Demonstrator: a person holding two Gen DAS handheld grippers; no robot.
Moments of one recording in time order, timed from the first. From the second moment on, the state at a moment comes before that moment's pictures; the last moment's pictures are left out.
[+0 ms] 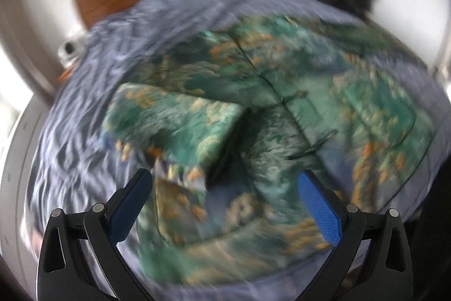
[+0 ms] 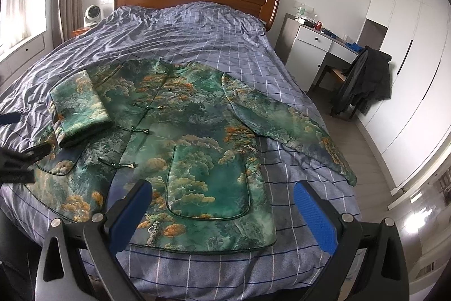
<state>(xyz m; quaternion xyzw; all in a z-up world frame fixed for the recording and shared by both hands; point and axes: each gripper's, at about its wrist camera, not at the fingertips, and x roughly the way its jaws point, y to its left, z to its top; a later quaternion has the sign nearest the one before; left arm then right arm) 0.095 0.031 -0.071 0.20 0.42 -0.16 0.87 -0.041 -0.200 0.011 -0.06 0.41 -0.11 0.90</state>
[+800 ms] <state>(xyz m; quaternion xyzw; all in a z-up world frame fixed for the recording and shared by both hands) 0.184 0.168 -0.061 0.09 0.42 -0.15 0.89 -0.047 -0.183 0.006 -0.04 0.42 -0.07 0.91</state>
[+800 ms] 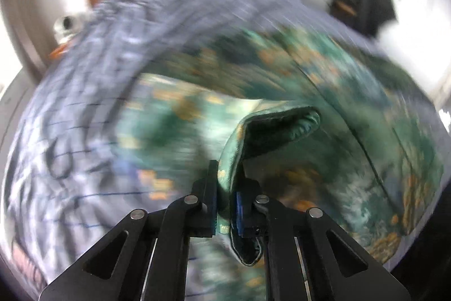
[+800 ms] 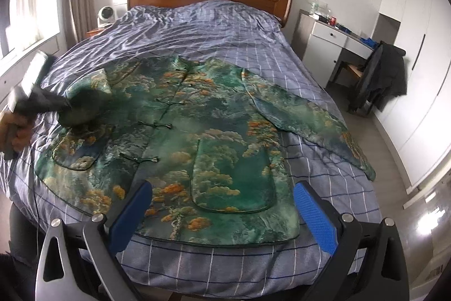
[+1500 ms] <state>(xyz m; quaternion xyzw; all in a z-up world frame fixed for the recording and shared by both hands) 0.127 0.324 -0.050 -0.07 0.35 0.13 0.92 -0.042 -0.202 0.003 -0.02 0.41 -0.08 0.91</state>
